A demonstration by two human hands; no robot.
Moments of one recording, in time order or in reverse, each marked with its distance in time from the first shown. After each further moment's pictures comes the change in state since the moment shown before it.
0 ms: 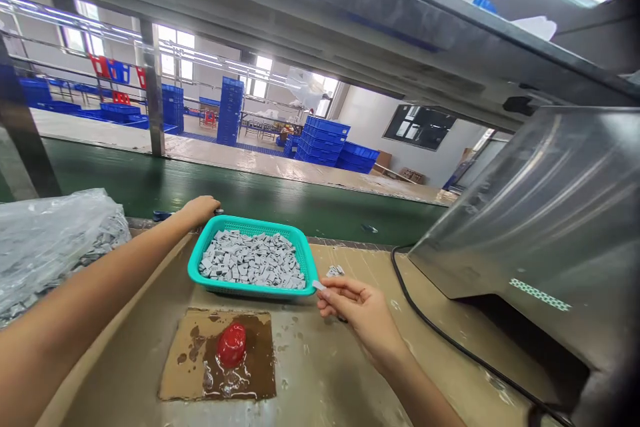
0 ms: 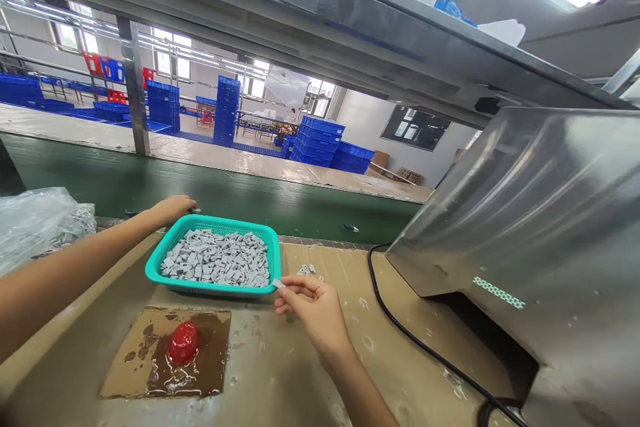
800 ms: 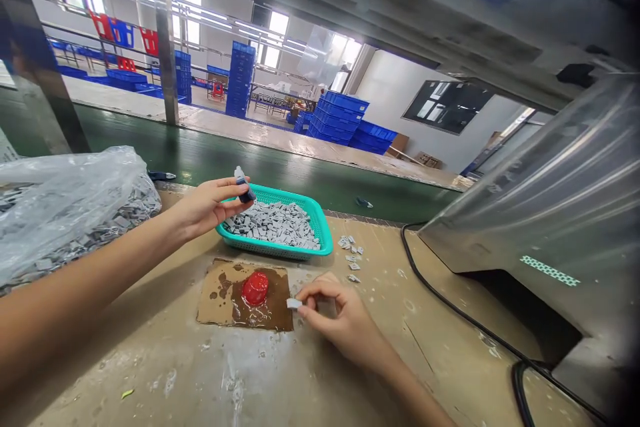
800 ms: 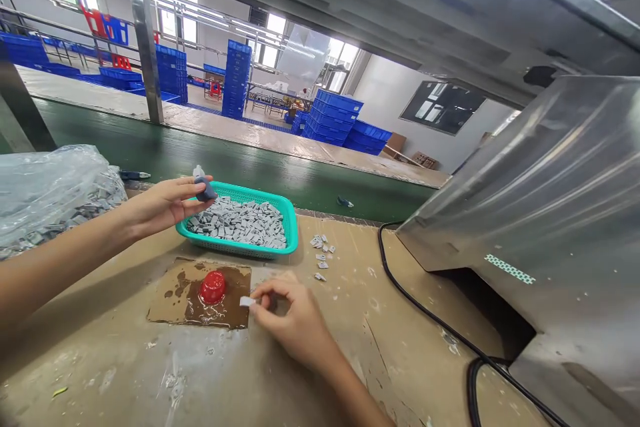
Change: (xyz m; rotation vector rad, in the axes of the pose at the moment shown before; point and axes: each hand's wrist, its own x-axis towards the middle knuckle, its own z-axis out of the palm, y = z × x) left_hand -0.137 0.072 -0.022 -1.666 0.054 -0.223; right_hand -0.040 0.015 0.038 -0.475 -0.296 -0.271
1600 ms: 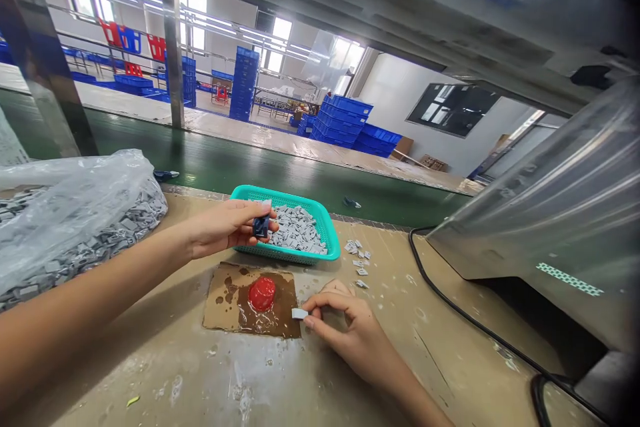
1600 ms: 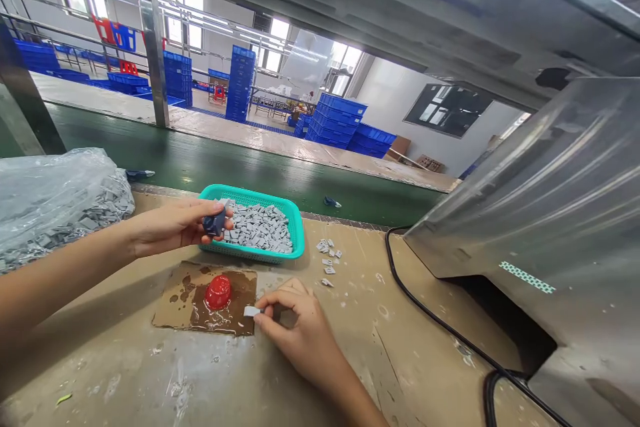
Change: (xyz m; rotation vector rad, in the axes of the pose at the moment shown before) left_hand -0.016 -0.005 0.010 0.259 -0.217 -0.264; right_hand -0.008 0.003 0.004 -0.154 -0.057 -0.075
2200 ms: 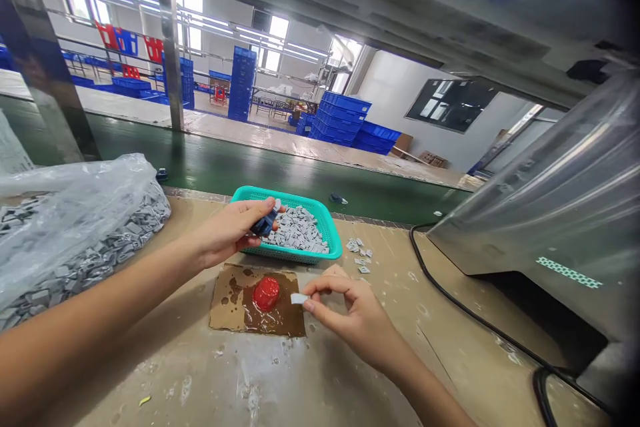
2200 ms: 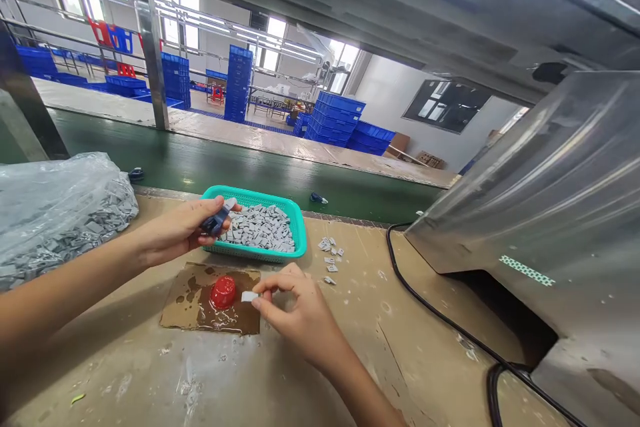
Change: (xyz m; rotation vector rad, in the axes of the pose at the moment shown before) left_hand -0.005 -0.004 0.009 0.007 0.046 0.135; right_hand 0.014 -0.025 -0.008 0.004 0.028 0.043
